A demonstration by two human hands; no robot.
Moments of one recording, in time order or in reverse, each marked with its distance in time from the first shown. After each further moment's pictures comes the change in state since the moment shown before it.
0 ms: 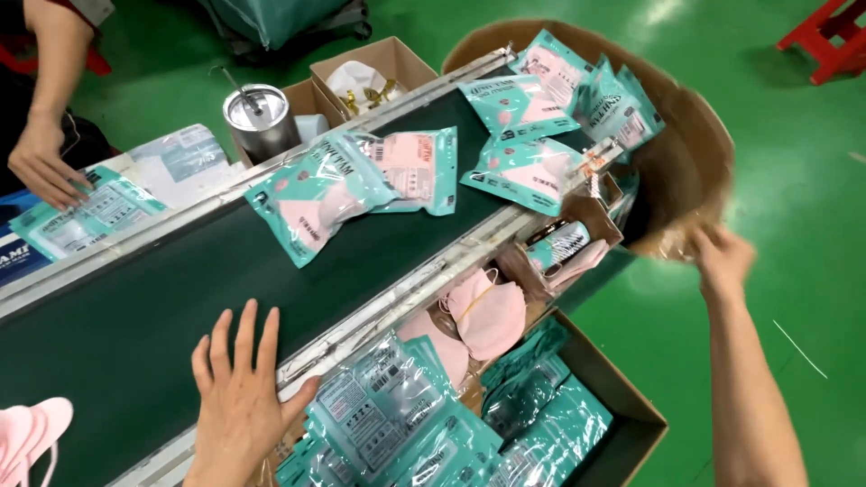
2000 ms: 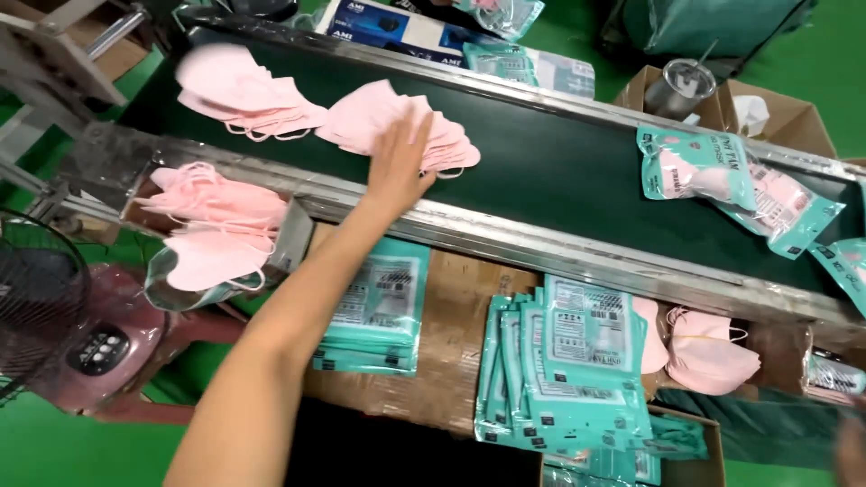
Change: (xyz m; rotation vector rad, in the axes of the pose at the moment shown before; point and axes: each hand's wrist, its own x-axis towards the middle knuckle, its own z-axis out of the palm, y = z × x) left_hand -0.127 -0.189 -0.057 0.038 0.420 -0.341; right_hand -0.090 -0.109 0.082 -0.364 -0.649 -0.952
